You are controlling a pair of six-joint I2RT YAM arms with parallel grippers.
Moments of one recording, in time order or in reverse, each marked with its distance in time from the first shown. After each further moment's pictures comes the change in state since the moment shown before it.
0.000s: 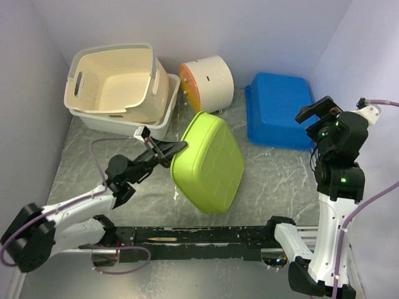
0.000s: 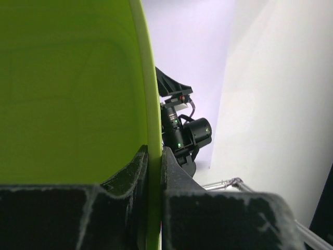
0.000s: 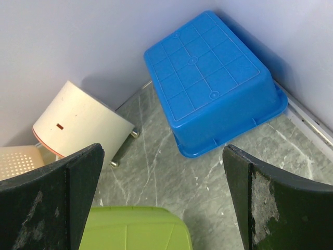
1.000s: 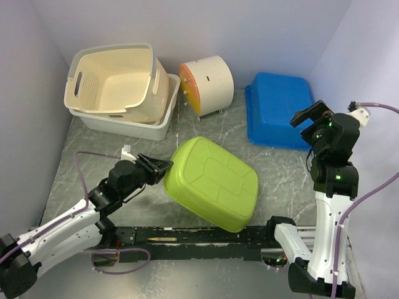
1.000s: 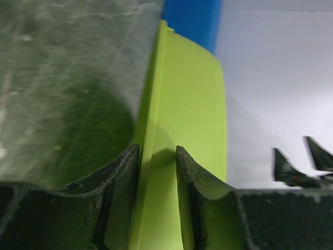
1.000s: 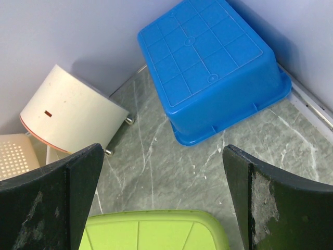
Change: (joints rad) left arm 0.002 -0.389 -0.061 -0.937 -0.329 0.311; right arm 0.002 -0.014 -0.087 0.019 -0.025 0.011
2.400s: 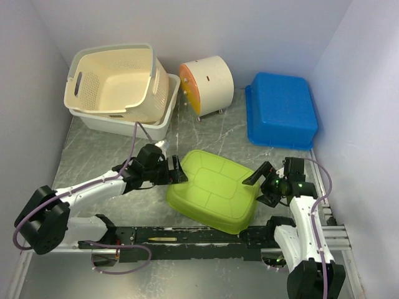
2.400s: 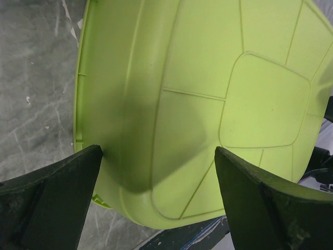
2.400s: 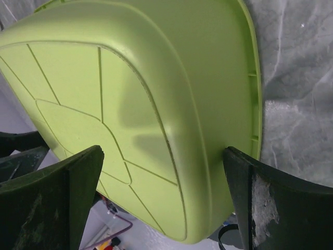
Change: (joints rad) left arm 0.015 0.504 0.223 -0.201 0.244 0.740; right arm 0.013 -0.116 -0.824 -0.095 -0.587 0.128
